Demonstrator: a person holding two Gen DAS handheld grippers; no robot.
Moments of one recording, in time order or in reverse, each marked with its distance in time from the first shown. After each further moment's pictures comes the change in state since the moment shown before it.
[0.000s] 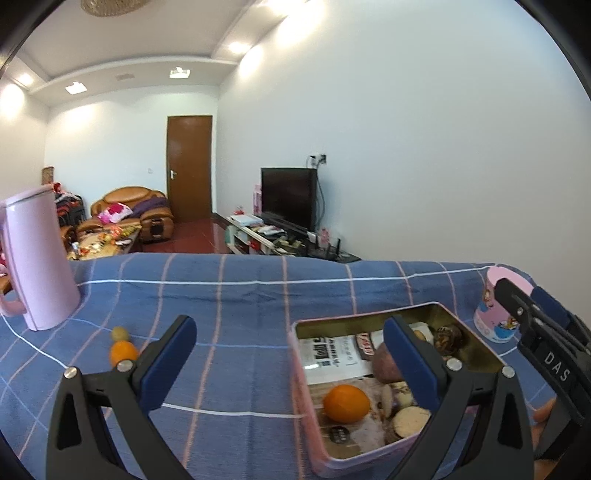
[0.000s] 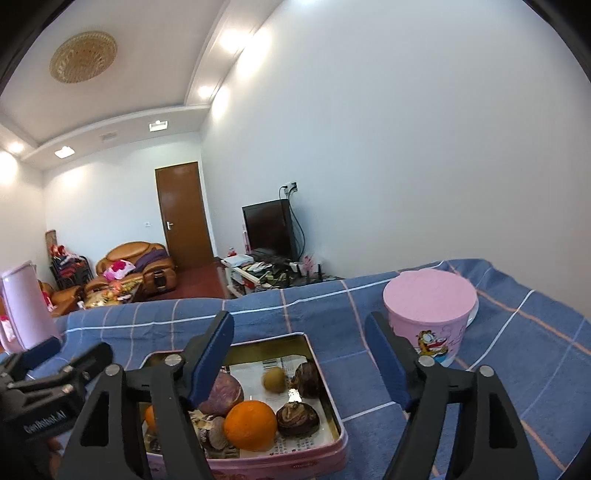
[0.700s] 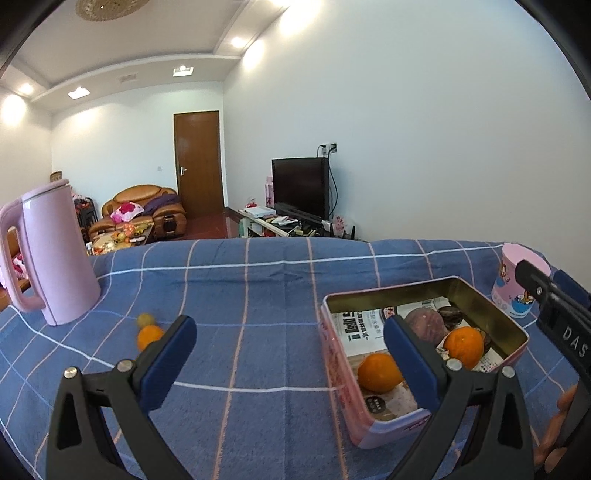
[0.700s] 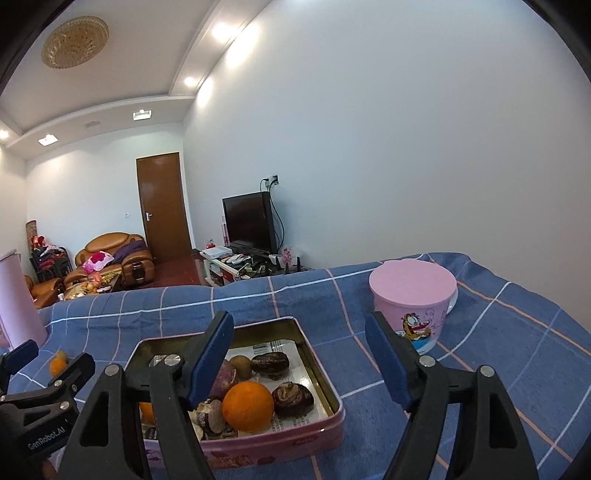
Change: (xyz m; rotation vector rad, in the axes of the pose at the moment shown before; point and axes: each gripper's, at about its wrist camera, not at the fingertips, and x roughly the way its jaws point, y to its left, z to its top) left arm -0.007 0.018 -0.015 0.025 0.044 0.044; right arm -0.017 0.016 -0.010 -0.013 0.032 -0.090
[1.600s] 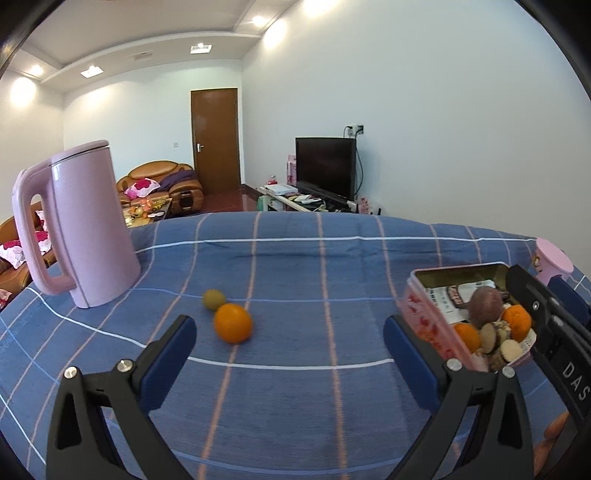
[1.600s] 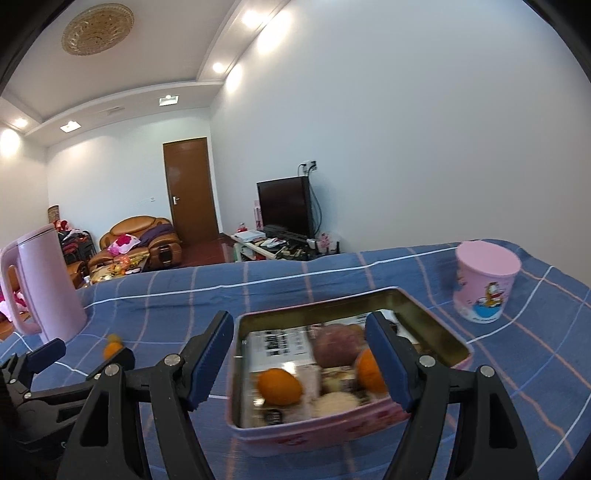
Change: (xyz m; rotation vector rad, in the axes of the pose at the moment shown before) left arm 0.006 0.087 -0.009 -0.034 0.090 0.055; right arm -0.015 0.111 -0.015 -0.018 0.060 0.114
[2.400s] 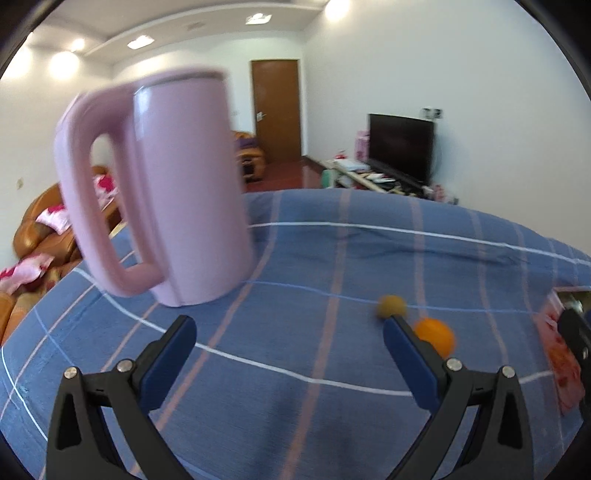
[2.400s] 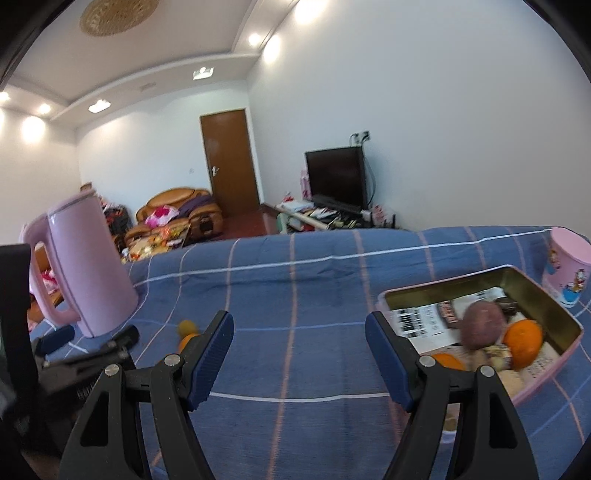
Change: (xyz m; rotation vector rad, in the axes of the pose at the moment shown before) left arm 0.052 0.142 0.014 -0.119 0.124 0.227; right arm 0.054 0.111 -0.009 -0.053 0.151 0.165
